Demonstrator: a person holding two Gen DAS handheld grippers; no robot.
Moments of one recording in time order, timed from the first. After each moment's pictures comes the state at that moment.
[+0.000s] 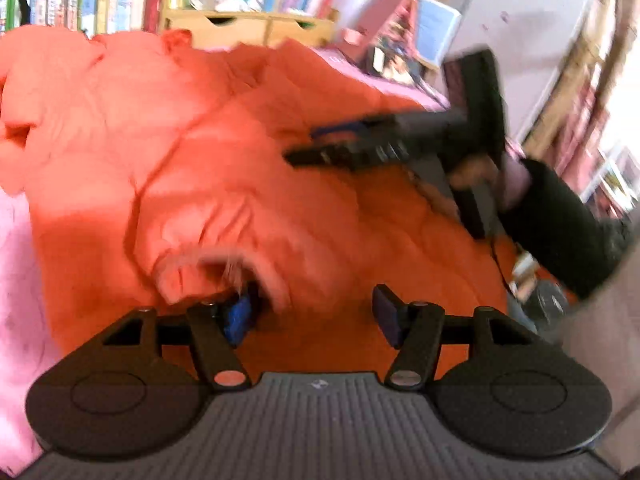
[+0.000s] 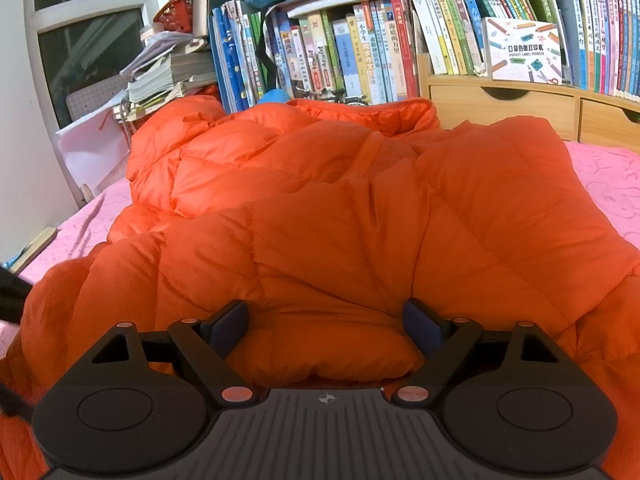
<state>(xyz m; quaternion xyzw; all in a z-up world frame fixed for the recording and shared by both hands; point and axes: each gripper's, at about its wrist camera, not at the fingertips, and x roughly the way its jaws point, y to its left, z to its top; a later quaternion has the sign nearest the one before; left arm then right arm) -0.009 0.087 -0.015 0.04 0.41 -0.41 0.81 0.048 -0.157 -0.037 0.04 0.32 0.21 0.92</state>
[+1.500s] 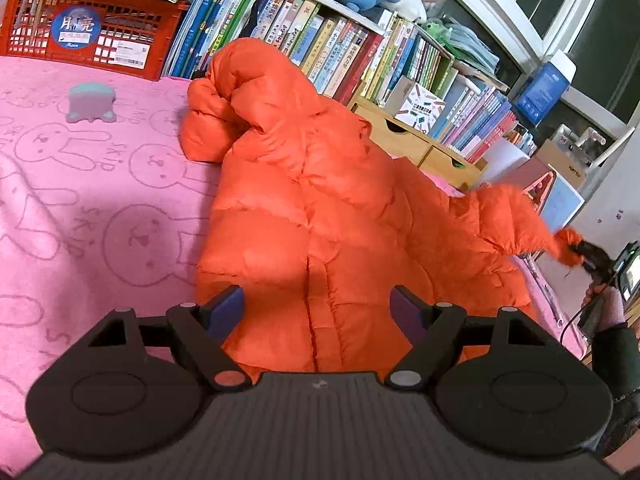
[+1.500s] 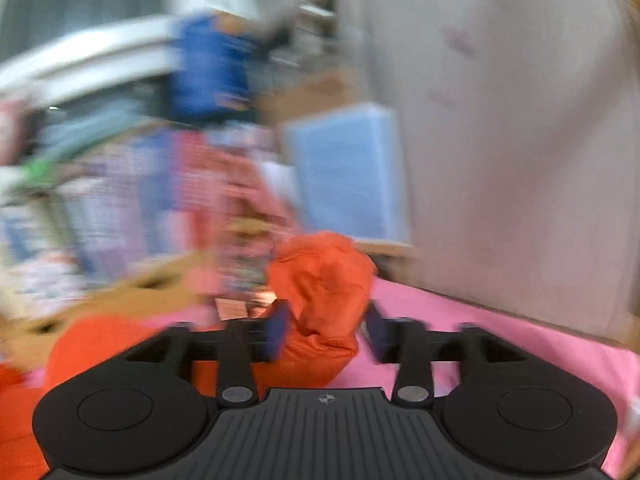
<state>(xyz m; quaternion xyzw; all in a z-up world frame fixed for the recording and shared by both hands) -0.023 0.148 -0.006 -0.19 0.33 -0.18 0.91 0.000 -0.497 0.019 0.17 0.13 -0.34 0.92</state>
